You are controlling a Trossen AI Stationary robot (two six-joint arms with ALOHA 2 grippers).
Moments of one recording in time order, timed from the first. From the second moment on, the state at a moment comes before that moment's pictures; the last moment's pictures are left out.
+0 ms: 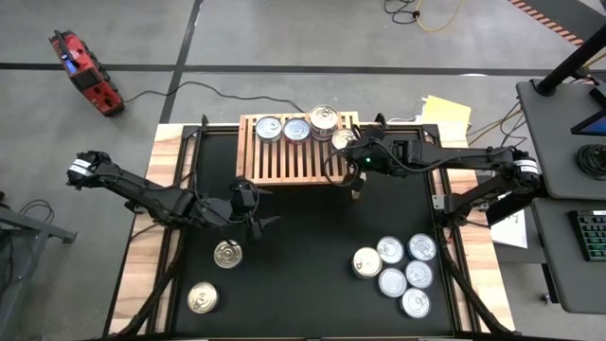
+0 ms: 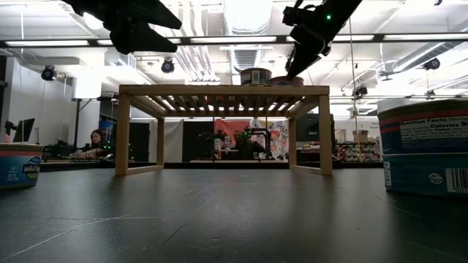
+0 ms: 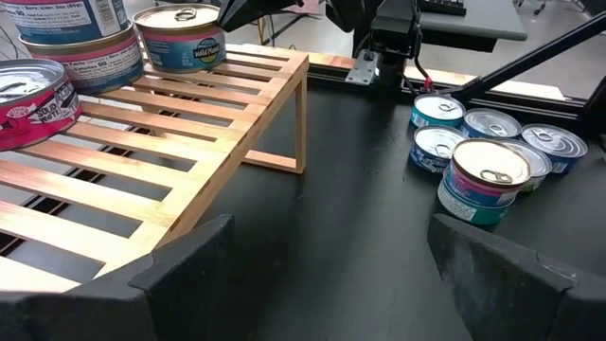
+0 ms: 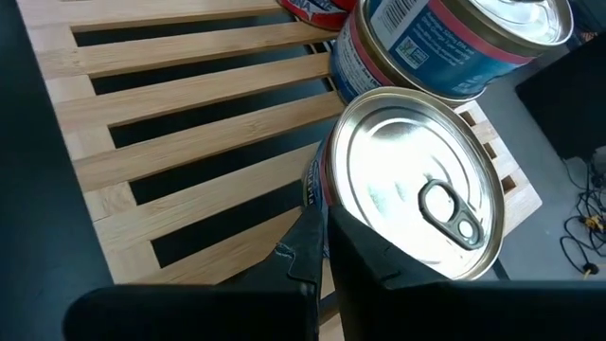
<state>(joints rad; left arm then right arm) -0.32 1.09 0.69 -0.02 -0.59 -0.30 -0.19 1.37 1.17 -0.61 0.42 -0.04</state>
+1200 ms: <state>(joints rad) -0.32 1.09 0.69 -0.02 -0.59 -0.30 -0.22 1.37 1.17 -0.60 0.42 -0.10</state>
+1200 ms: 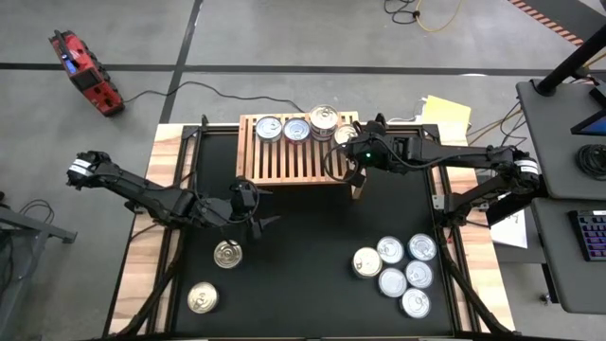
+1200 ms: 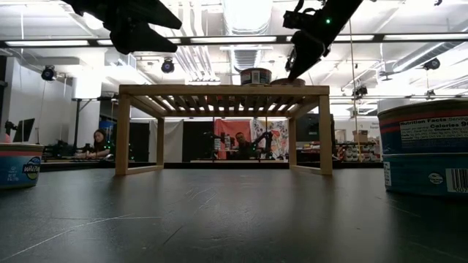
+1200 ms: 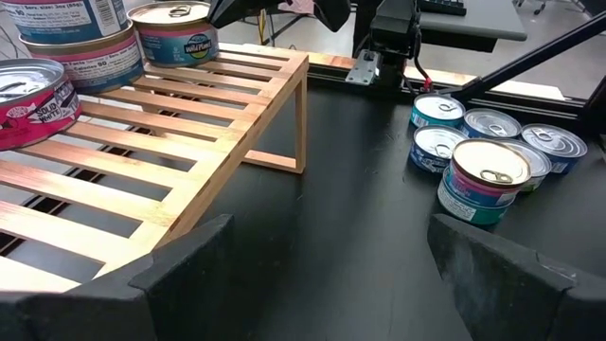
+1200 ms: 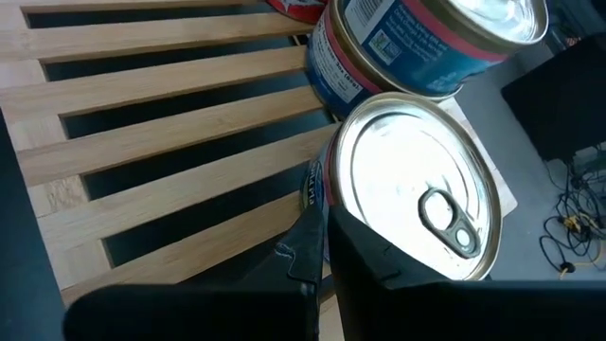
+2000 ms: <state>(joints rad) -0.32 1.09 0.69 -0.02 -0.59 -0.32 -0.23 1.34 1.34 -0.97 0.33 0.10</state>
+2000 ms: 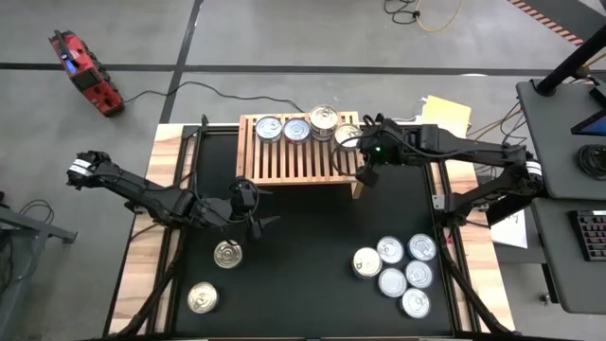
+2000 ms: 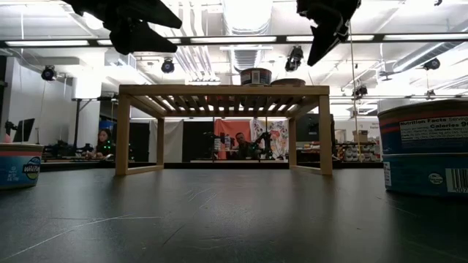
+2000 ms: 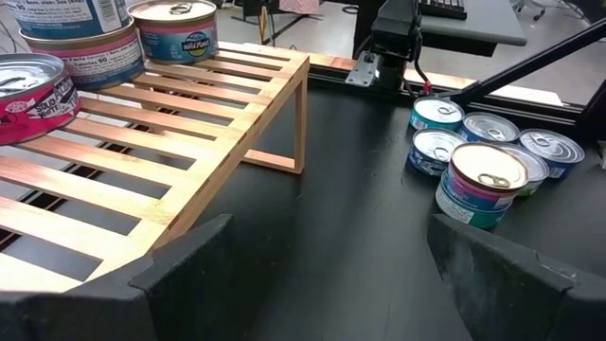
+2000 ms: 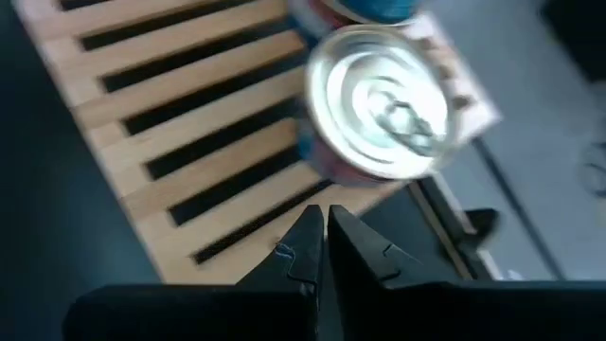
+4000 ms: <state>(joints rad) -0.32 1.09 0.69 0.00 -0.59 -0.32 -0.43 1.45 1.36 -0.98 0.18 0.02</state>
